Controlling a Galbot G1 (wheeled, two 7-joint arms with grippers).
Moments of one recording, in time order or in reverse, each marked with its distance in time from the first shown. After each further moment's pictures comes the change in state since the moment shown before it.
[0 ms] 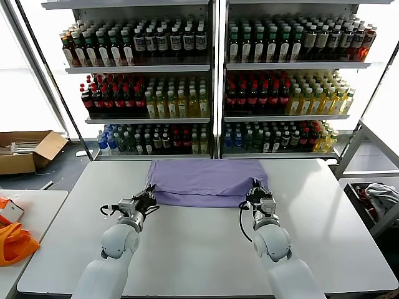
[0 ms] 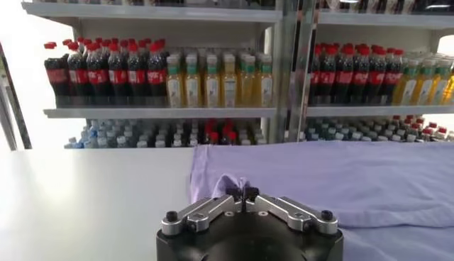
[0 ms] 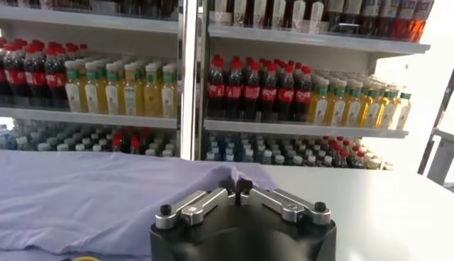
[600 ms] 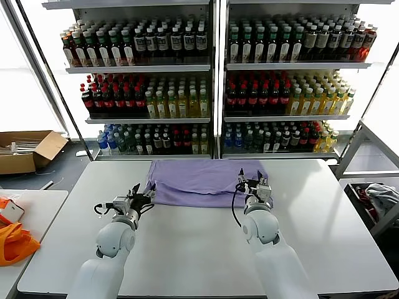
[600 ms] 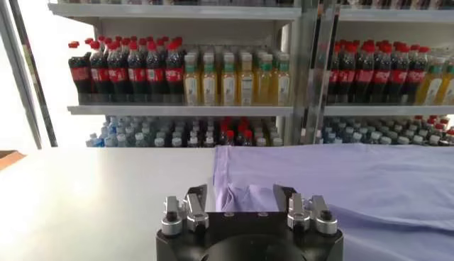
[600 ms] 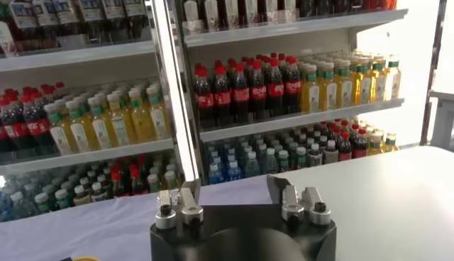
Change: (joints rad) left arm 0.032 0.019 -0.027 -0.059 -0.009 0.054 -0.040; right arm 0.039 0.049 0.007 0.023 0.112 -0.015 0.112
